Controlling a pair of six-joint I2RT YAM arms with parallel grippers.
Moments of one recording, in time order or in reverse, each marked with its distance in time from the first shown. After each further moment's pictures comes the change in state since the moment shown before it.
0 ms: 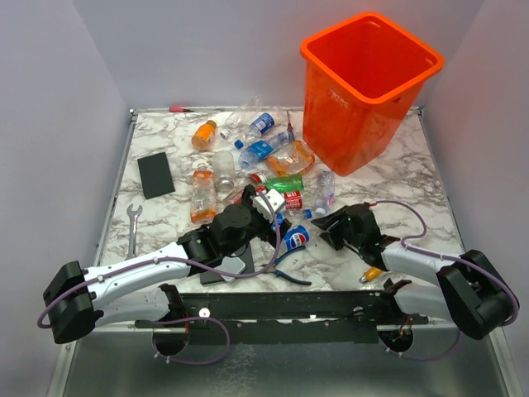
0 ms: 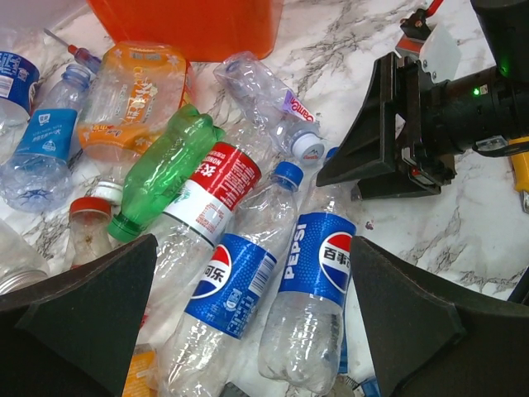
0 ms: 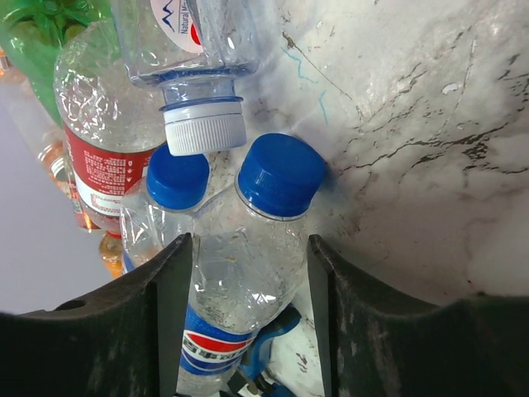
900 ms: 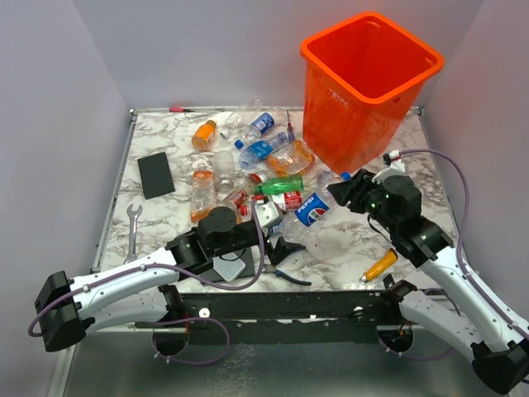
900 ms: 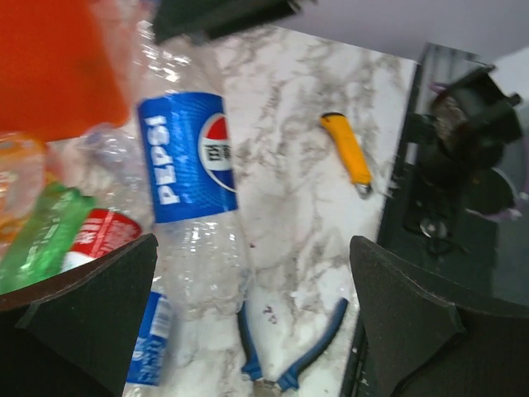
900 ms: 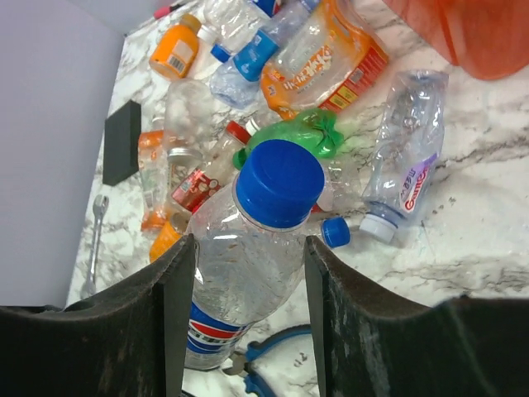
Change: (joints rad) left arm 0.000 -0.122 -0.029 0.060 0.350 -0.025; right arm 0.016 -0.430 0.449 -0.525 0.118 -0.629
